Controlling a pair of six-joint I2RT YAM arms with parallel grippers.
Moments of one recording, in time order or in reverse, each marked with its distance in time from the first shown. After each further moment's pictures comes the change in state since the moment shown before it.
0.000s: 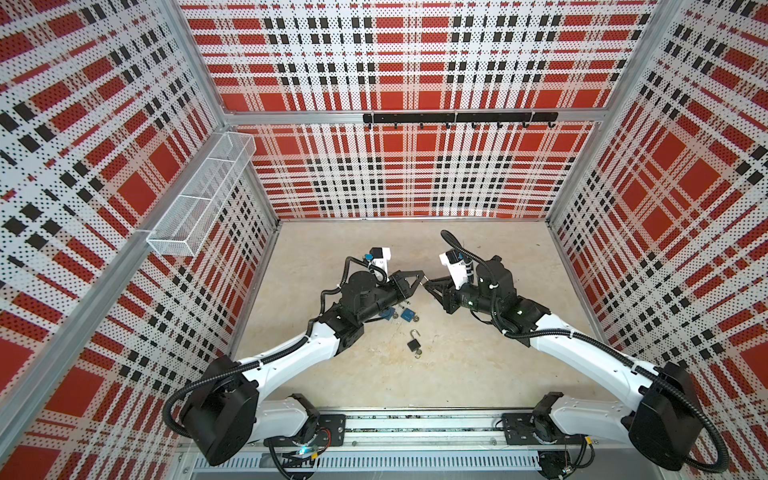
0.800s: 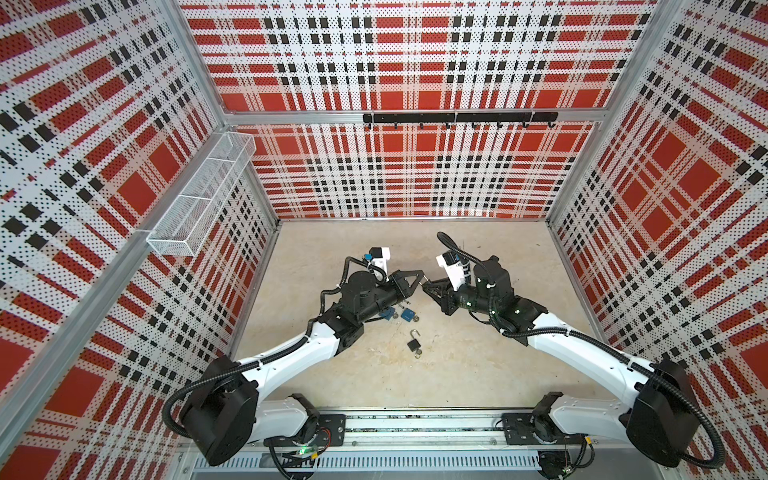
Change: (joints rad) left arm 0.000 -0.002 0.000 0.000 -0.008 -0.003; right arm 0.002 0.019 0.001 0.001 -0.025 -0.012
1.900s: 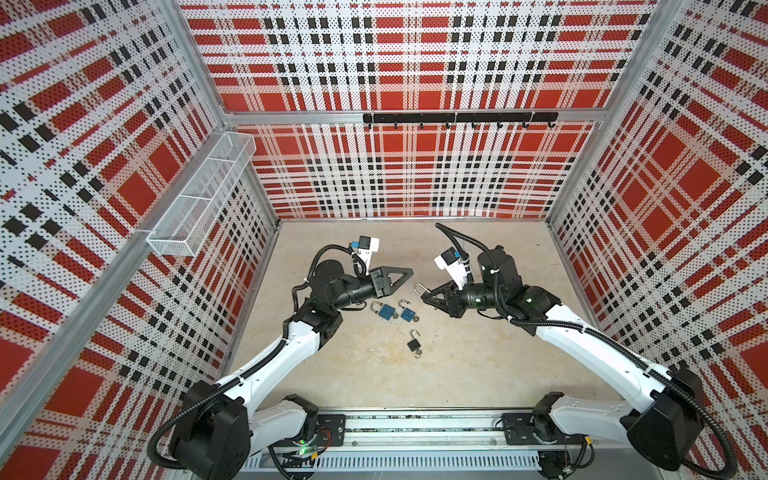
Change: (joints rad) left arm 0.238 -0.101 0.012 -0.024 0.544 0.125; right arm -0.047 -0.017 0.161 -0.333 -0.338 0.041
